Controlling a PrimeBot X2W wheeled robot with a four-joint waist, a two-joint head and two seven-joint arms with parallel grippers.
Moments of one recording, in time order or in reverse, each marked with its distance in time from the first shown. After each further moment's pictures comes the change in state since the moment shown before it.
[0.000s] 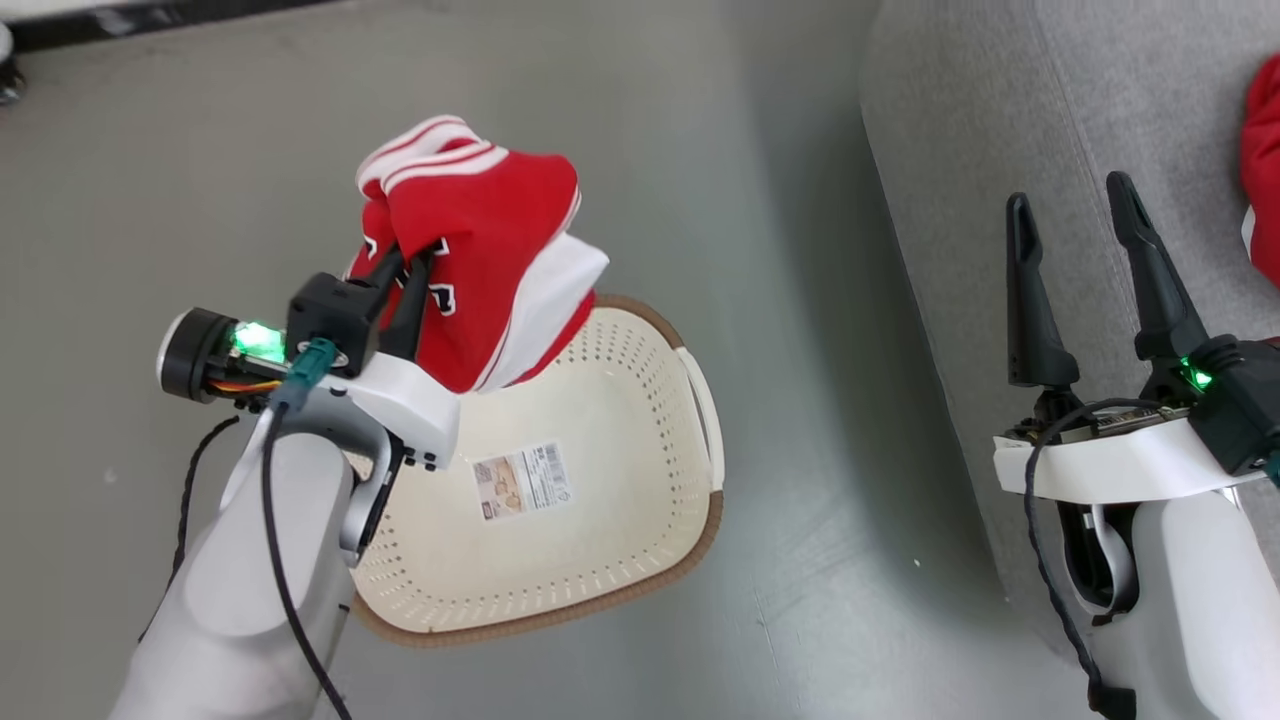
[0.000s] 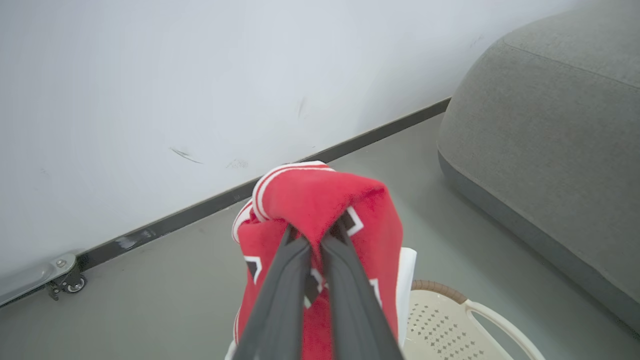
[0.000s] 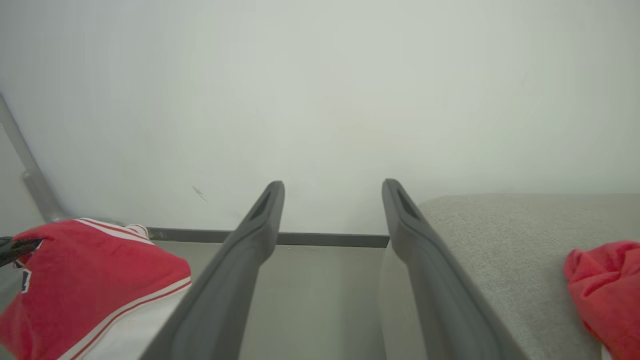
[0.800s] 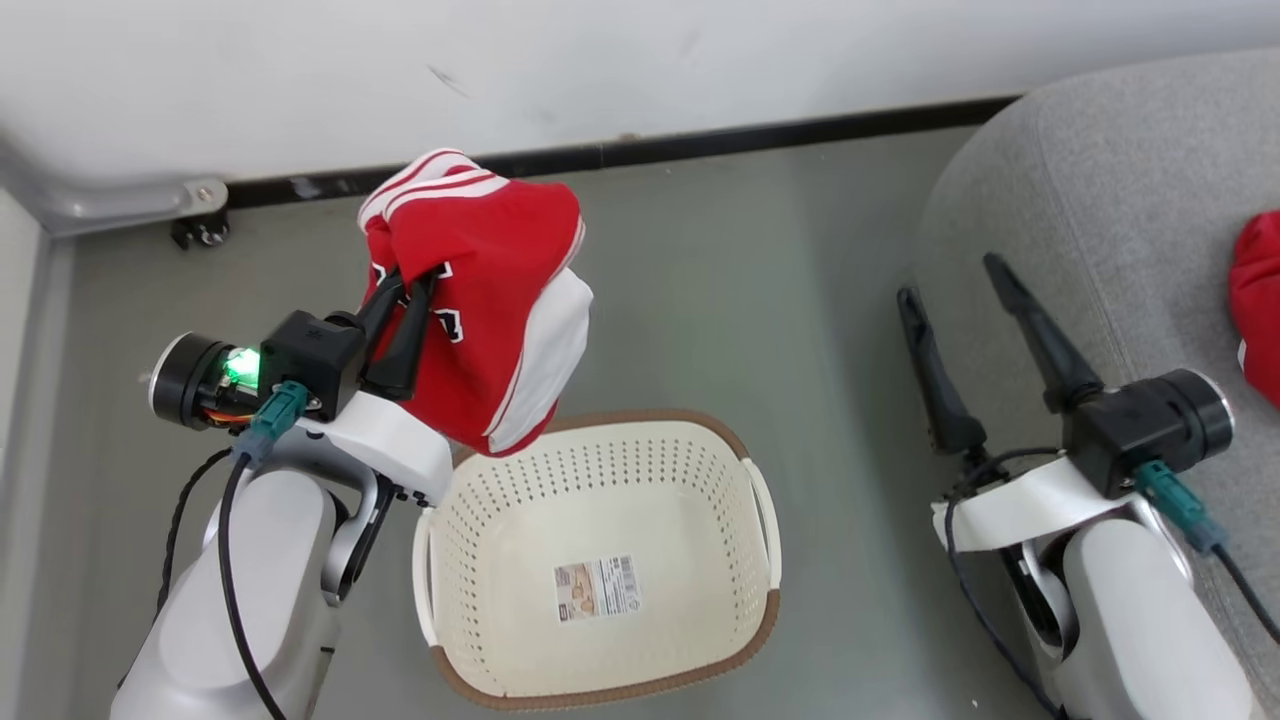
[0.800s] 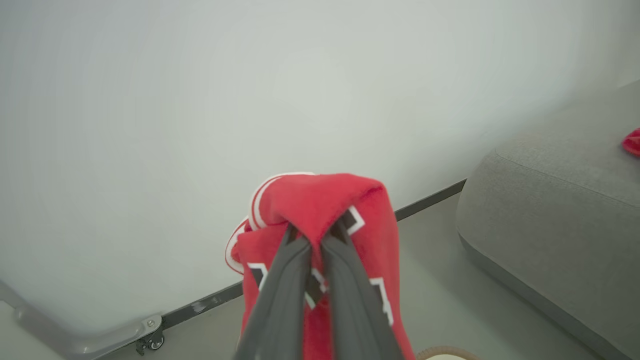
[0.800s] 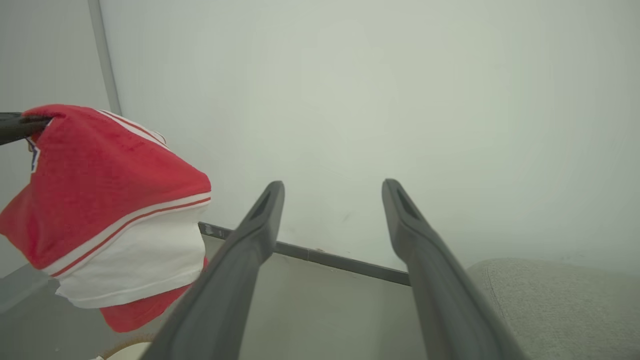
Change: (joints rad) left arm 0.098 0.039 0.016 -0.163 -0.050 -0.054 -0.003; right arm 0.006 -0.055 0.146 0.159 -0.061 0.000 0.000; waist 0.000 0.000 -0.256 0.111
